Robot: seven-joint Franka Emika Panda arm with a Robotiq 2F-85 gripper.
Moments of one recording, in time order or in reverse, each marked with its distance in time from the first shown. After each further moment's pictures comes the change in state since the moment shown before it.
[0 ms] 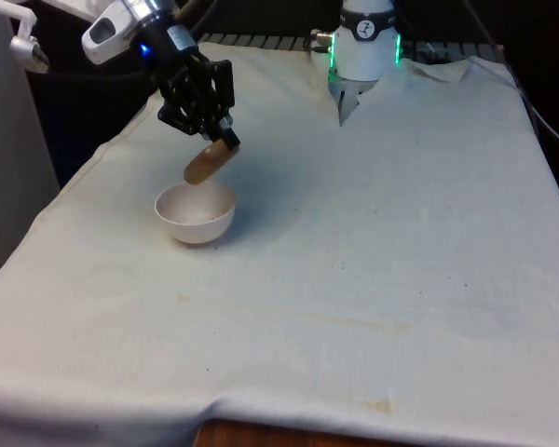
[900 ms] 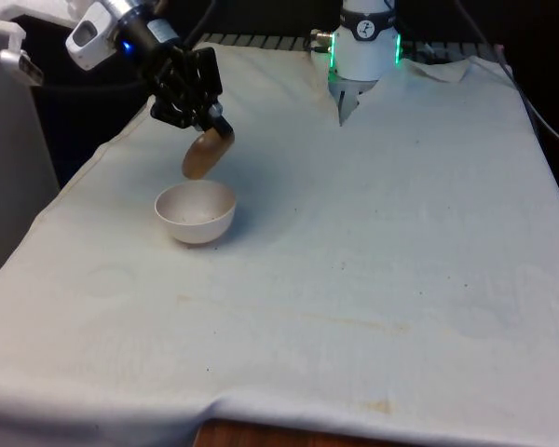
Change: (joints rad) arm -0.015 0.064 -0.081 0.064 0.127 -0.198 -0.025
